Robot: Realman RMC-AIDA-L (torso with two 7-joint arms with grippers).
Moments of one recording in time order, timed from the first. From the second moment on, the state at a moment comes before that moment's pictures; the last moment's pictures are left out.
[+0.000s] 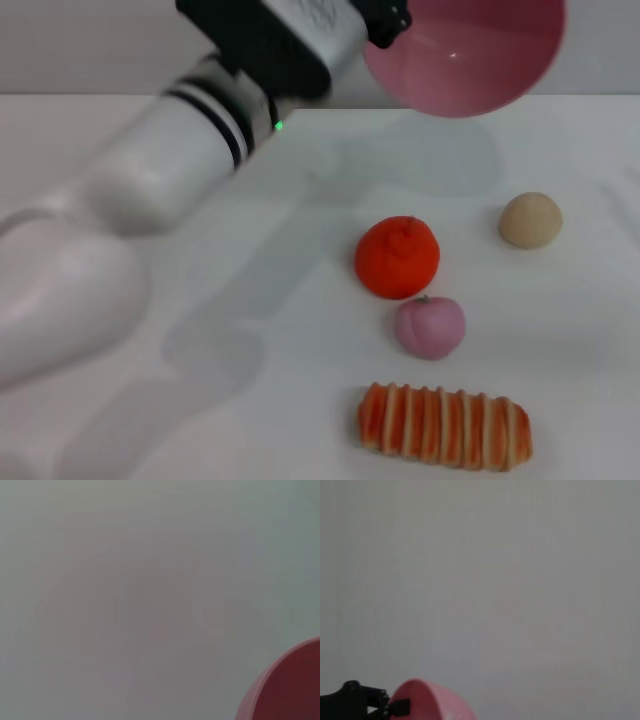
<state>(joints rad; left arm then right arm) -0.46 -2.07 2.07 1.26 2.37 -0.19 -2.27 0.16 2.07 -0.78 -0.99 -1.23 -1.40 1.29</state>
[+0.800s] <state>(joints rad) -0.86 -2.02 1.06 1.06 2.47 1.15 -2.50 0.38 2.07 -1.00 -1.48 -2.09 -1.73 2.05</state>
